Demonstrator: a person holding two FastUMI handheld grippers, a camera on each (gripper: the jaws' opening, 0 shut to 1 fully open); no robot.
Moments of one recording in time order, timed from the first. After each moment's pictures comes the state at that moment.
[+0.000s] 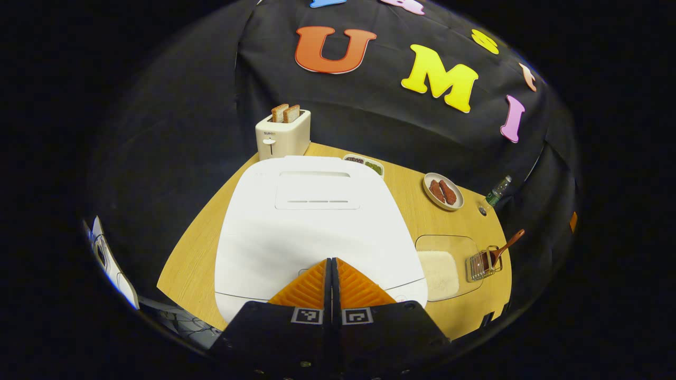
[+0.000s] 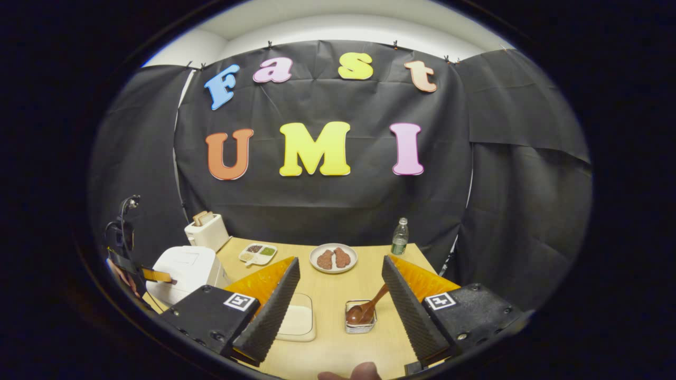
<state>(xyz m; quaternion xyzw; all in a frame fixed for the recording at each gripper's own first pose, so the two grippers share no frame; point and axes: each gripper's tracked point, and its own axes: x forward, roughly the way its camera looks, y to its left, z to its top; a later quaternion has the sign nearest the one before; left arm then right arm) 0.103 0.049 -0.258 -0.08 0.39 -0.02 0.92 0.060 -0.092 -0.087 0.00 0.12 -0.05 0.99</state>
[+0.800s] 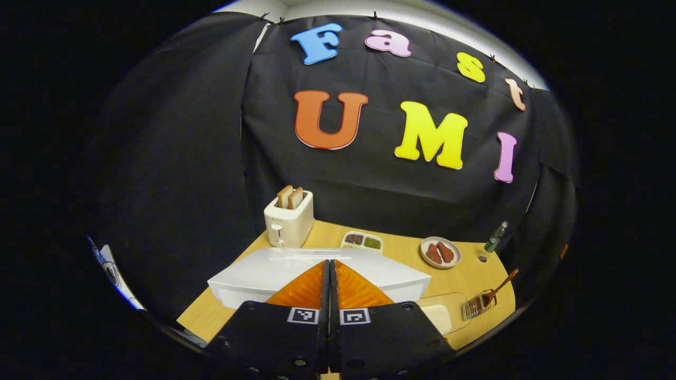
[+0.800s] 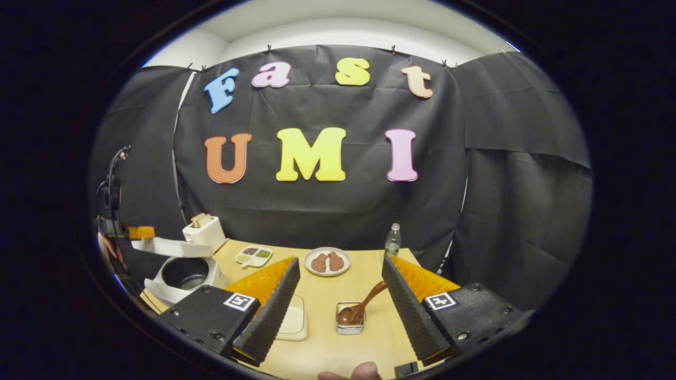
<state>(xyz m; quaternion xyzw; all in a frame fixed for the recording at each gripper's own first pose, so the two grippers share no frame) 0.170 0.057 -0.106 -0.05 0.17 0.00 0.98 0.042 -0.114 -0.071 -0.01 0.10 -0.06 0.99</state>
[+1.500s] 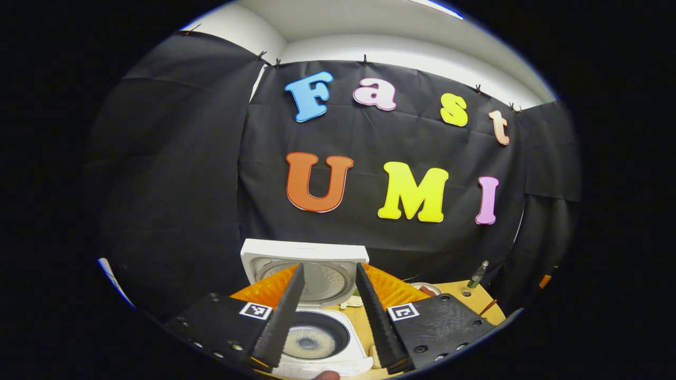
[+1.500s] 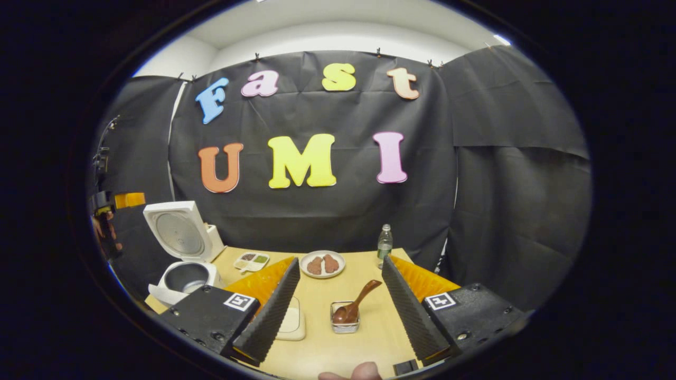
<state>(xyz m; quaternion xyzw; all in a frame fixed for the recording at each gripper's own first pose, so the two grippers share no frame) 0.129 0.040 0.003 -0.04 0.04 0.00 1.00 0.024 -0.134 -0.064 0.02 0.08 -0.08 0.99</state>
